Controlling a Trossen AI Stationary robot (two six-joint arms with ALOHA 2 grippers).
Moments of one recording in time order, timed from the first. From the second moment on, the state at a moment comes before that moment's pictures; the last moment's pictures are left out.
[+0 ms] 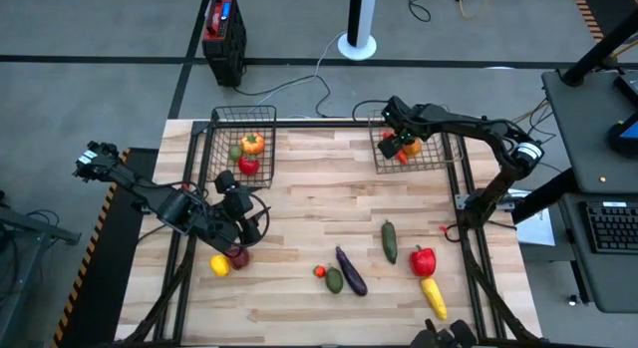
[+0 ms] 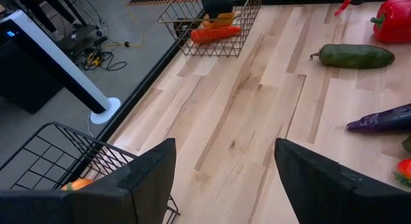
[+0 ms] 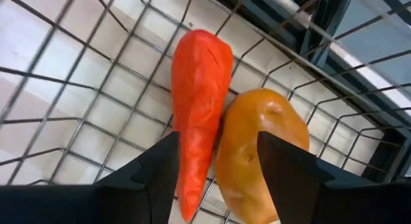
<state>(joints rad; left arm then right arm) -0.51 1.11 0.99 -0.80 -0.91 -0.55 -0.77 1.62 1.08 -0.73 0.23 0.16</state>
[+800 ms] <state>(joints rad) -0.51 1.11 0.75 -0.40 -0.88 -0.54 -0.40 1.53 1.36 -0.91 0.10 0.32</state>
